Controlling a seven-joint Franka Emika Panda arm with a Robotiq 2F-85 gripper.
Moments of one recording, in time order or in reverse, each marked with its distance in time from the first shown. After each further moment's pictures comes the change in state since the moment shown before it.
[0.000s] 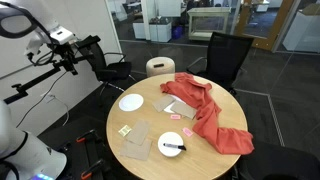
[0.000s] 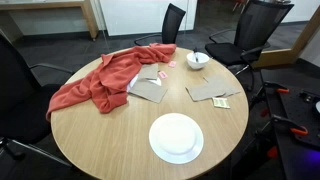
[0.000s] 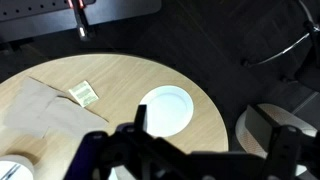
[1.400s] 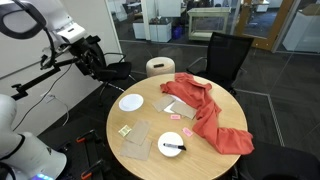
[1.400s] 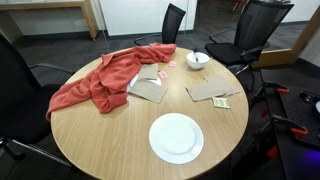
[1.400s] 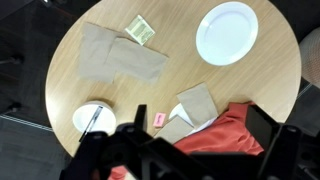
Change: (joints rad) arm -0.287 0.023 -0.073 0.007 -0.226 0.106 0.005
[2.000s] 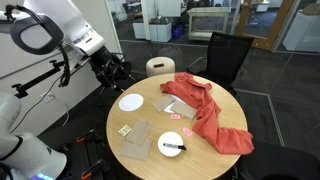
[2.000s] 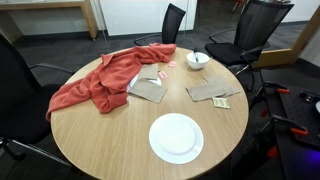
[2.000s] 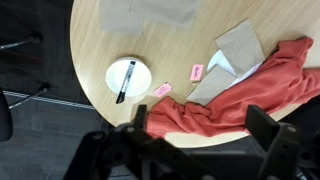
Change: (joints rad) arm -0.171 0.151 -0.102 -0.009 -0.164 0.269 0.000
